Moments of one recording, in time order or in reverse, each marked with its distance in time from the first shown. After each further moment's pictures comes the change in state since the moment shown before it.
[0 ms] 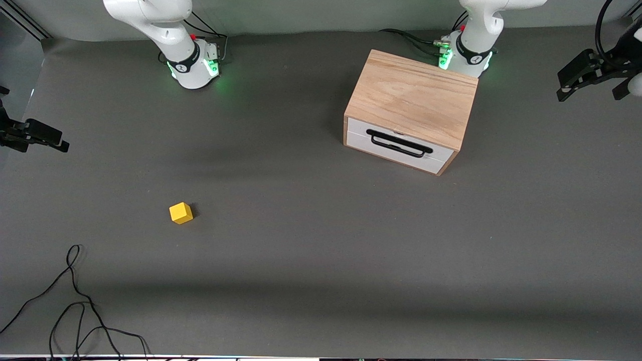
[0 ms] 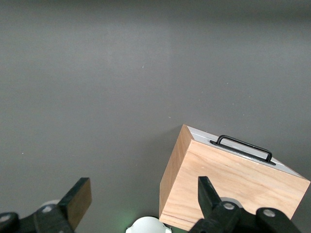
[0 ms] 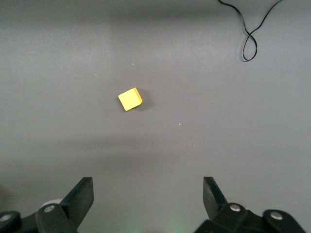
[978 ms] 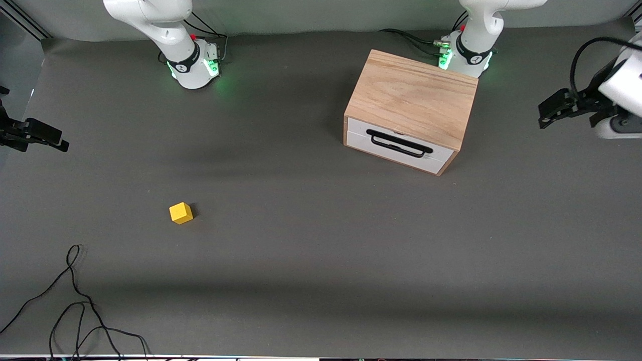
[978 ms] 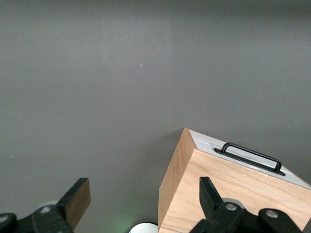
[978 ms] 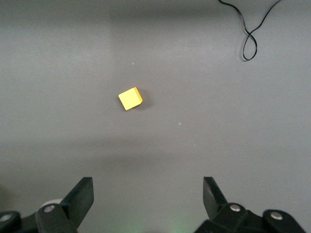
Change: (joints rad) left arm 0.000 0.023 0.011 -0.082 -0.004 0.083 -0.005; right arm 0.000 -0.004 0.000 0.000 0.000 -0.006 0.000
